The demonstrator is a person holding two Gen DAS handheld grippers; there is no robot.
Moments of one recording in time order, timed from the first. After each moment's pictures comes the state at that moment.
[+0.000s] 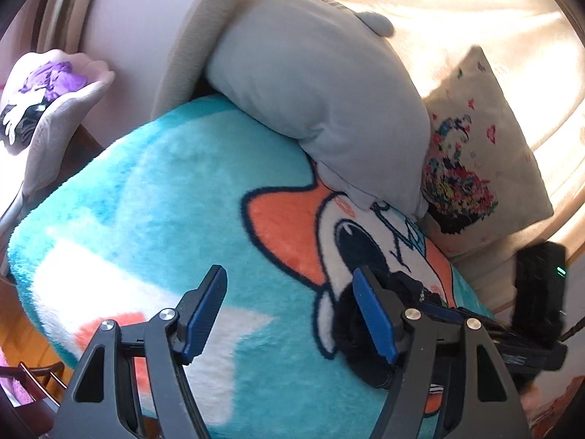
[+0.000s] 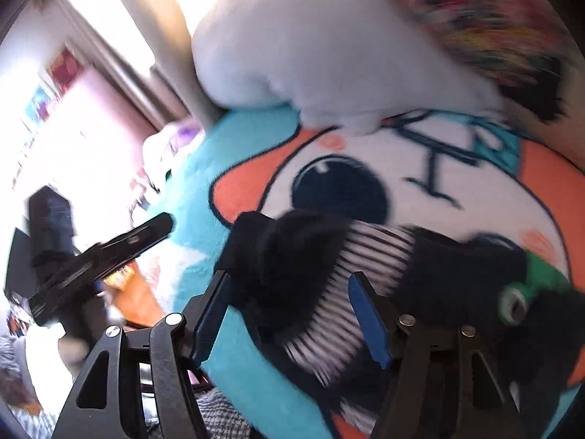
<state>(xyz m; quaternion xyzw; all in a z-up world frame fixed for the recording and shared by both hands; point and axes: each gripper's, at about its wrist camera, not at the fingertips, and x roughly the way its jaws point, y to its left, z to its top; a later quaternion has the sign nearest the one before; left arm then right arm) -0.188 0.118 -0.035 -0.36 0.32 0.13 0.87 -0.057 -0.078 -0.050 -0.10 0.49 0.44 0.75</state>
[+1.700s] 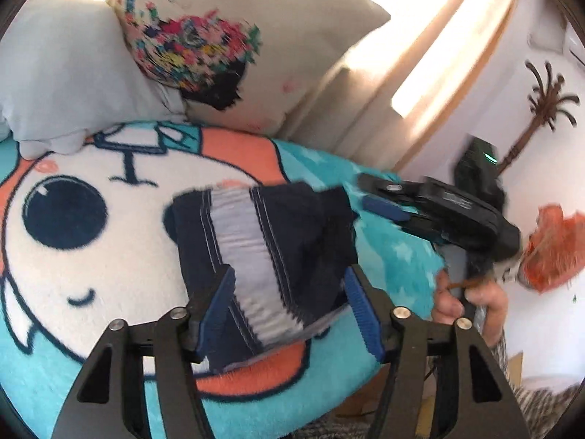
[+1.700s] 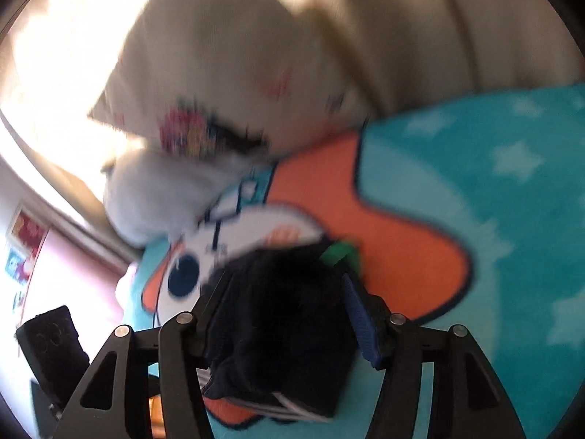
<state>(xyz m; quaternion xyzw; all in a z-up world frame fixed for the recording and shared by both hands) -0.101 -0.119 -0.018 -0.20 0.38 -0.18 0.88 -0.021 -0.372 -0.016 0.17 0.39 0.27 0.86</state>
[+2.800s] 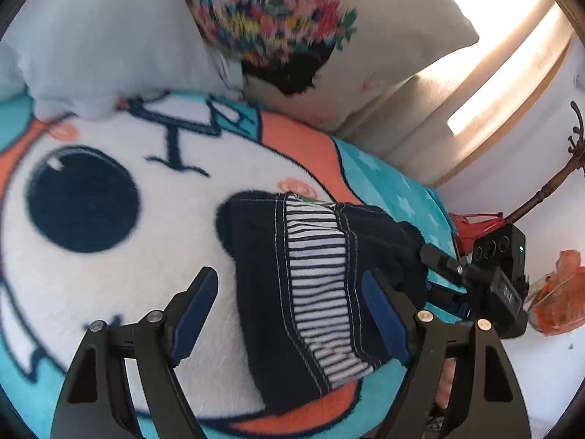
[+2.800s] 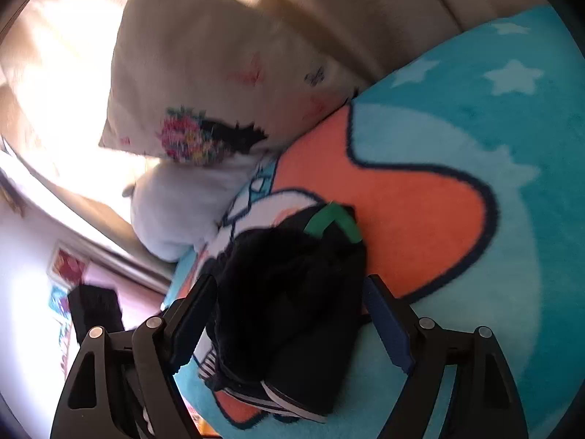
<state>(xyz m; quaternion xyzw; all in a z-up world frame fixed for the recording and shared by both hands) -0.059 -0.084 -0.059 -0.25 0.43 -0.14 0.86 -0.009 -0.365 -0.084 0.27 0.41 0.33 0.81</state>
